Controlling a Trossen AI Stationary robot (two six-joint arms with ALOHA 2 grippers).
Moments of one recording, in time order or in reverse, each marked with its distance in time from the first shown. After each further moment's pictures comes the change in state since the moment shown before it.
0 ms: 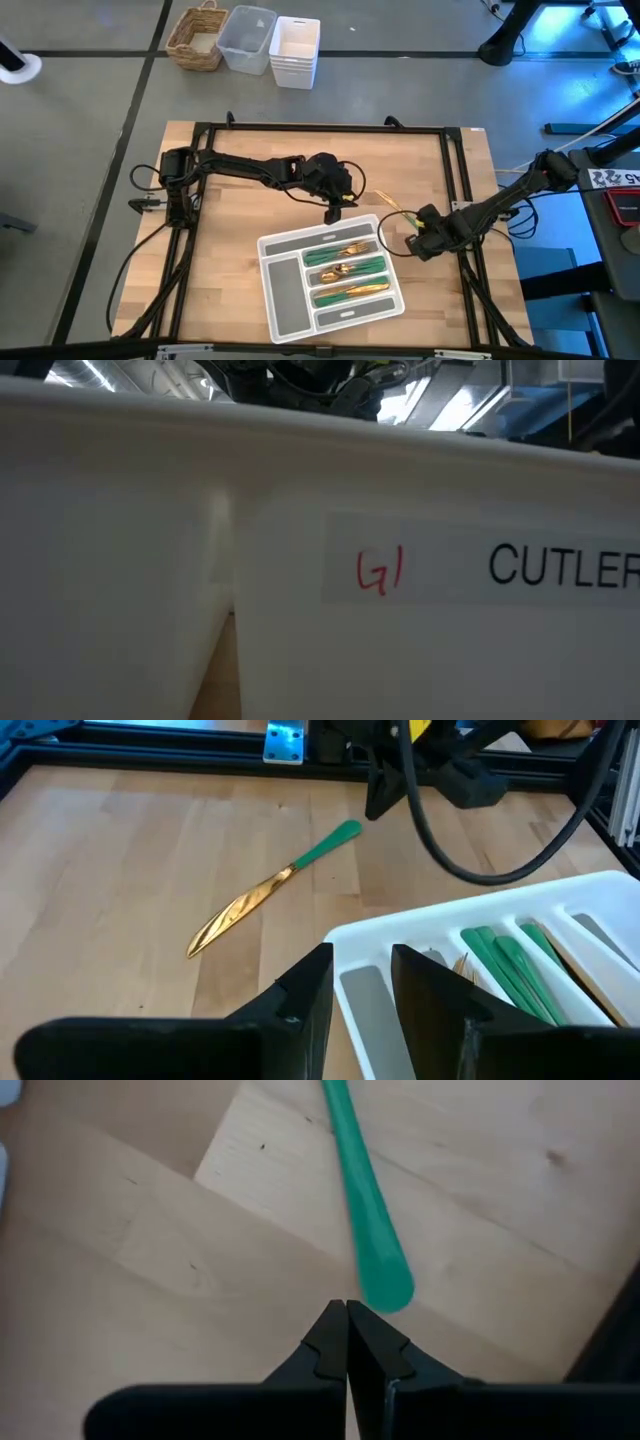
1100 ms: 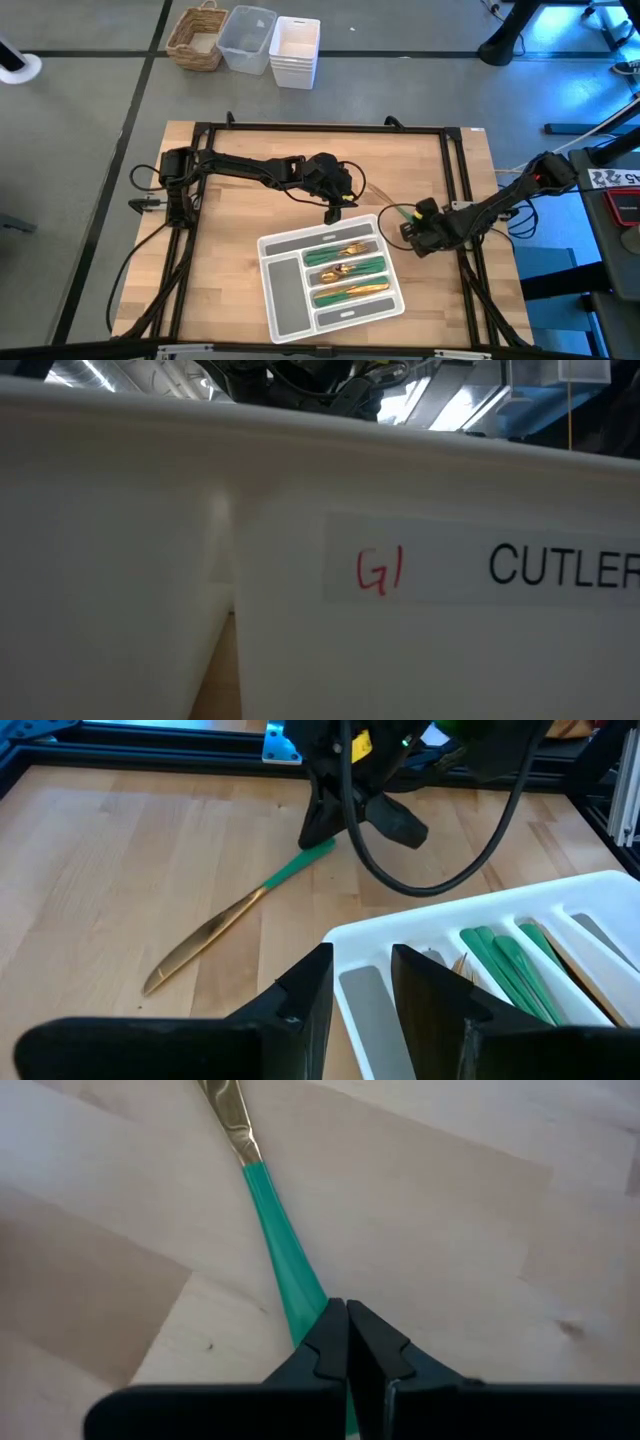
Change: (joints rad) left arm 0.000 0.000 0.000 0.001 0.001 0.000; right arm -0.055 0.056 -0.225 0.304 0.344 0.024
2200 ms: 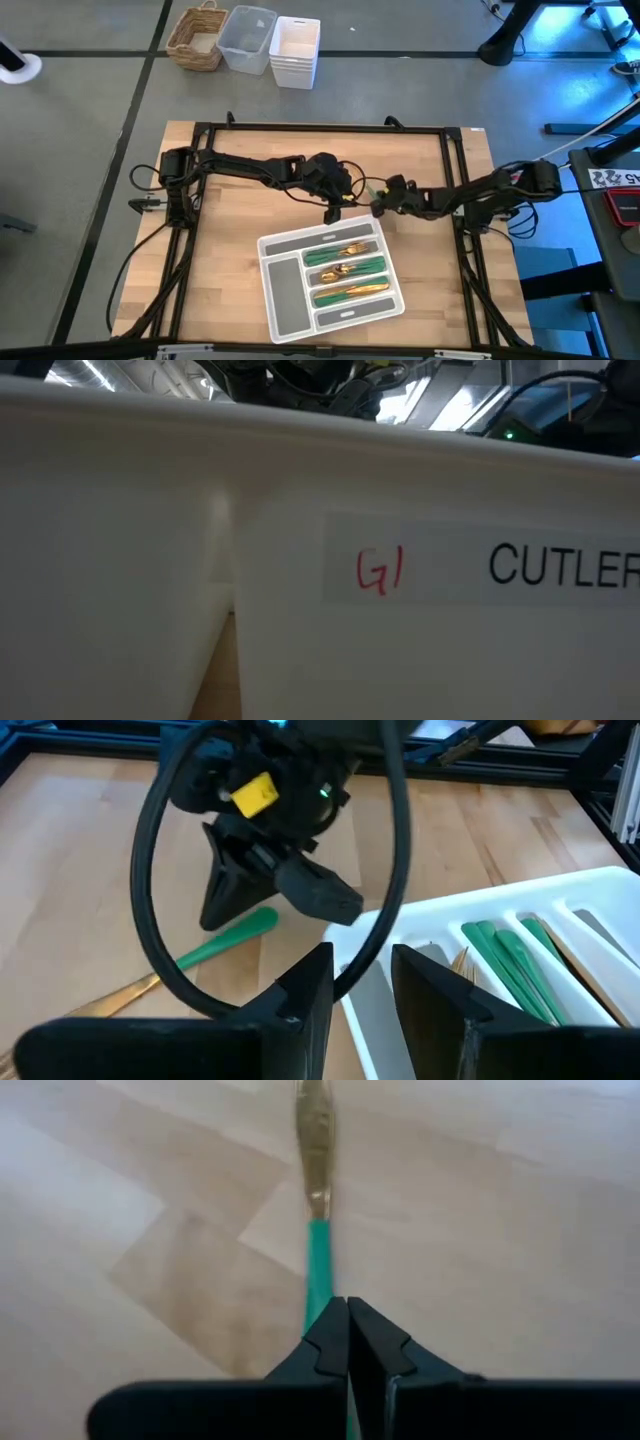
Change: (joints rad) left arm 0.000 -0.002 -0.001 -0.020 0.000 -0.008; right arm -0.550 0.194 -0.007 0.876 -0.080 -0.813
